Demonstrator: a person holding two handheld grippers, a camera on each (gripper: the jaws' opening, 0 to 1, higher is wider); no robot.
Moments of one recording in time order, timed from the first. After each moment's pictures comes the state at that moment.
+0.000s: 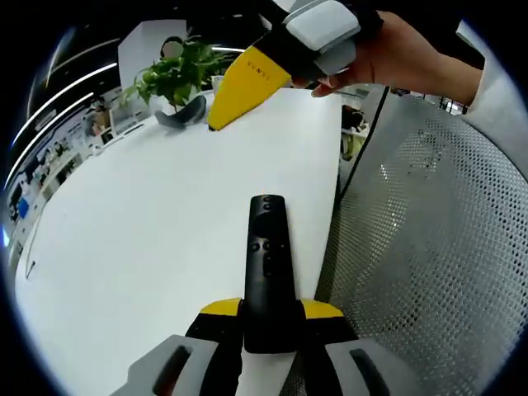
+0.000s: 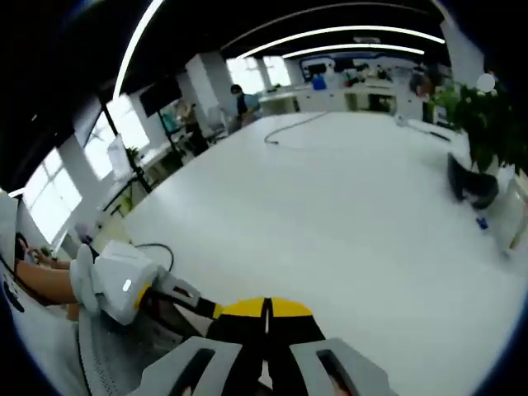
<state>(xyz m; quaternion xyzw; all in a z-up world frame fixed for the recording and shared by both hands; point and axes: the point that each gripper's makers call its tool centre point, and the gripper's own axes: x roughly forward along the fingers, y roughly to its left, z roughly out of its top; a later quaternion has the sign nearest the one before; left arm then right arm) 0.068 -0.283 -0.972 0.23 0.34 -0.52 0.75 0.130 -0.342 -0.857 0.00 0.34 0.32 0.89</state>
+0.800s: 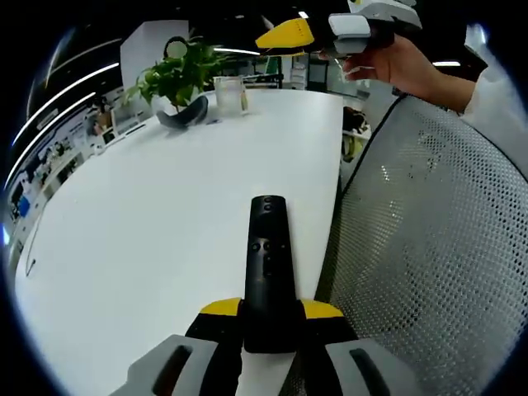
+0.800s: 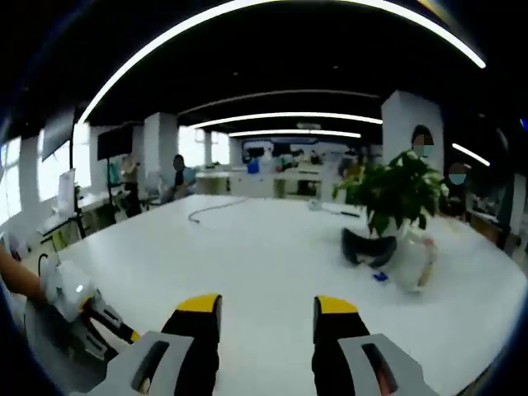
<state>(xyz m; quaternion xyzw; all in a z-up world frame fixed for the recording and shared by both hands) 0.068 -0.283 -0.973 0.23 0.33 -0.52 0.76 0.150 -0.441 -0.813 -0.07 0.16 0.16 0.97</state>
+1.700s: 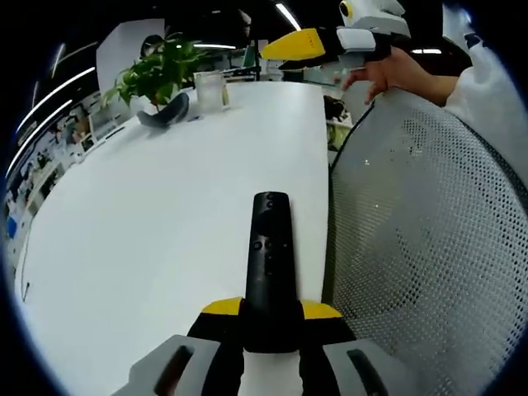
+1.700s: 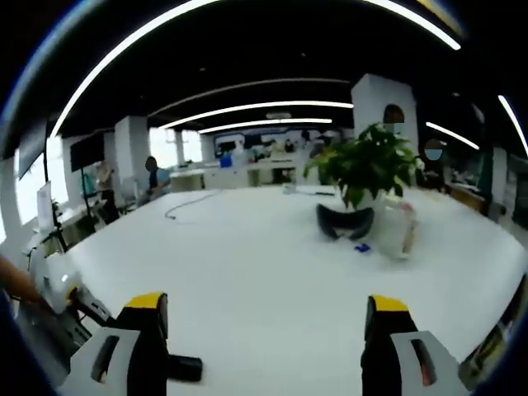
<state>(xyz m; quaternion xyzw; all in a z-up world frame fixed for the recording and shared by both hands) 0.079 -0.276 -0.972 0.26 0.34 -0.56 0.71 0.143 -0.461 -0.840 0.01 0.19 0.09 0.98</state>
